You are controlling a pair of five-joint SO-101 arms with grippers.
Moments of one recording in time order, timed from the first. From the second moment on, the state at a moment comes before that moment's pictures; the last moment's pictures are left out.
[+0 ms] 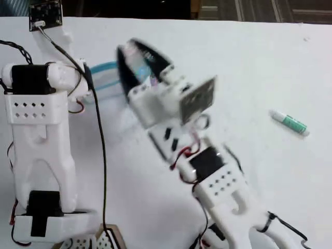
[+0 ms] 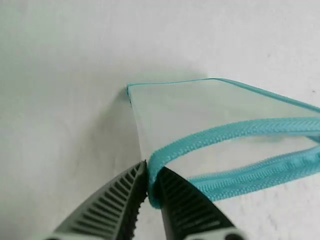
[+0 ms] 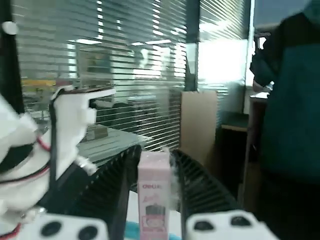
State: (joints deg) left arm -5.2 -7.3 -23.4 101.9 18.9; right arm -39.1 -43.6 45.5 -10.3 2.8
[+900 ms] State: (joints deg) left arm -5.2 -7.3 -23.4 101.9 18.5; right arm -38.8 -17.9 44.0 -23.6 5.1
